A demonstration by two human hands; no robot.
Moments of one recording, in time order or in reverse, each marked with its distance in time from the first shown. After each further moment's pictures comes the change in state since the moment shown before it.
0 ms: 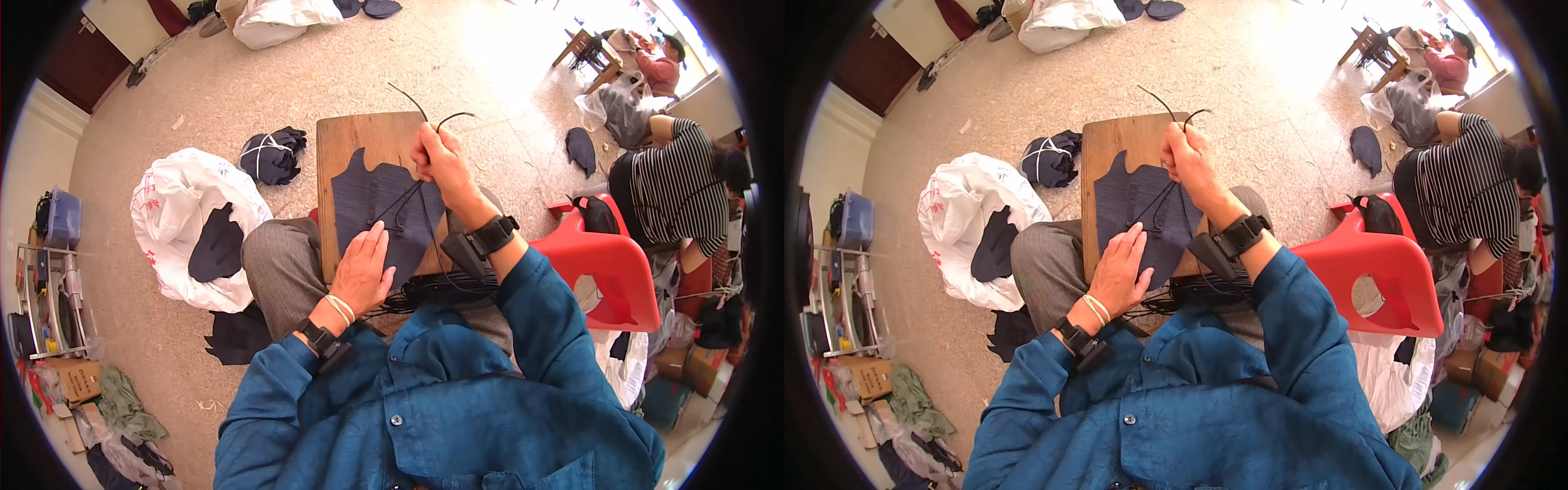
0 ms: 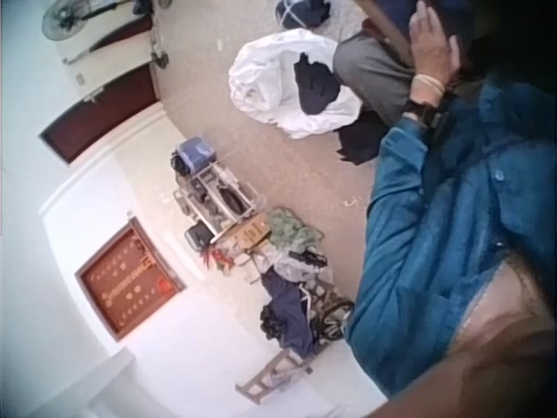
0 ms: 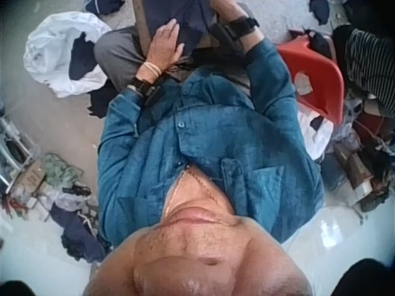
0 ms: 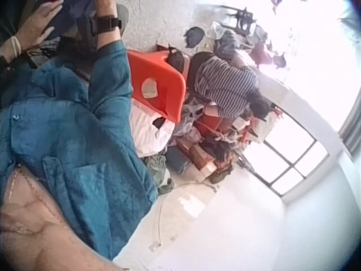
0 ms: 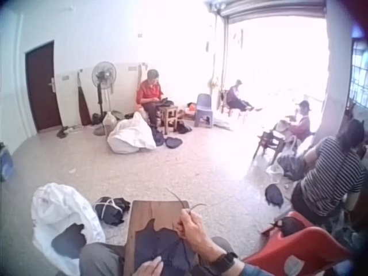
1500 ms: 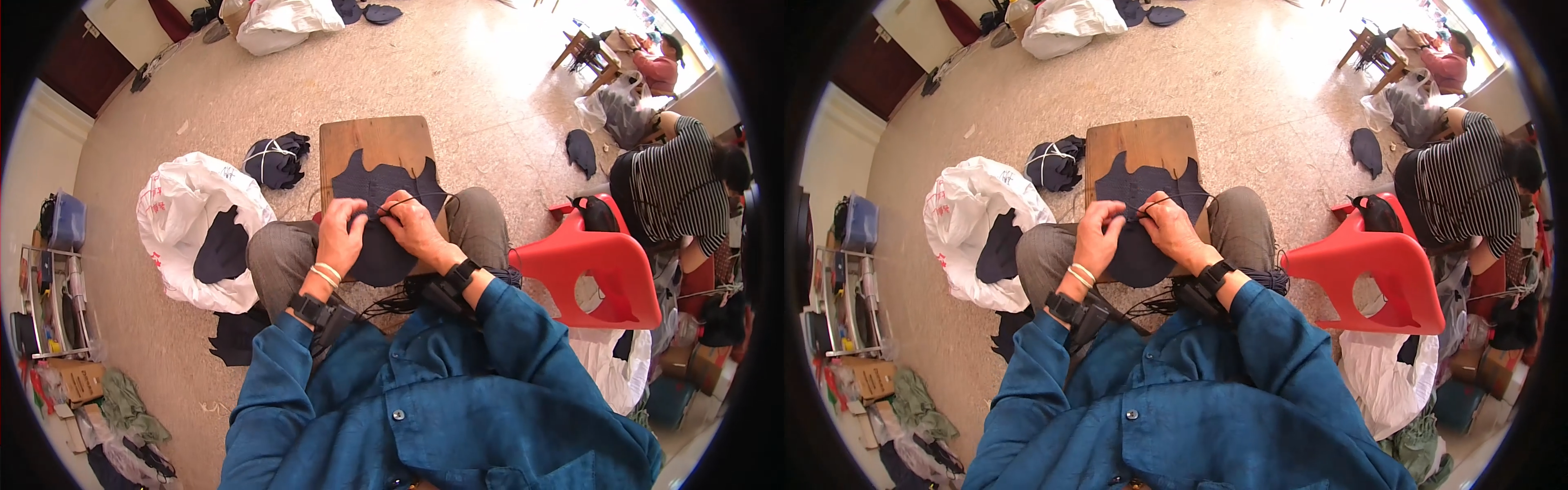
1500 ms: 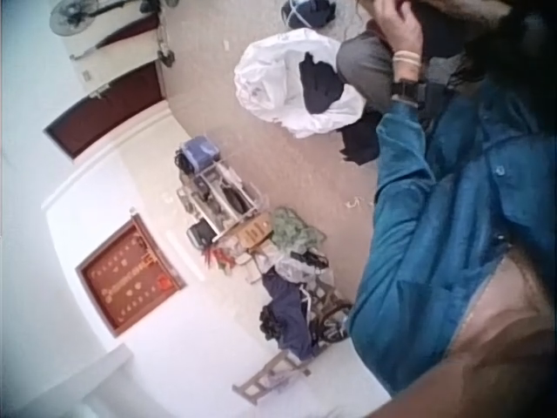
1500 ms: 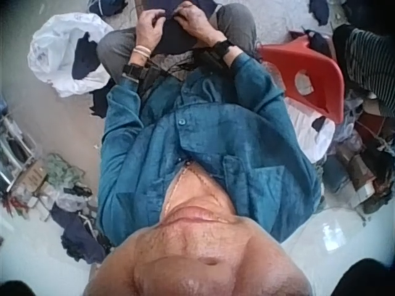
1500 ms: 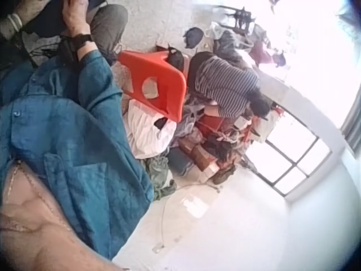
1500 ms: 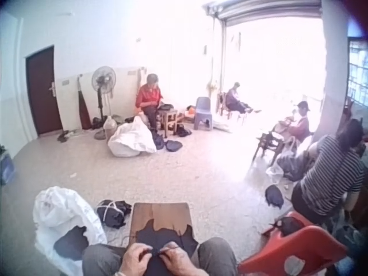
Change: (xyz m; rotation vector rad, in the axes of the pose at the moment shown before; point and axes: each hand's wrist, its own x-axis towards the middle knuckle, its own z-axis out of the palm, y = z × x) left_hand 0.041 -0.041 -0.011 -0.651 0.331 -0.456; right_hand -0.052 0.097 0.008 -0.726 -0.187 -0.454
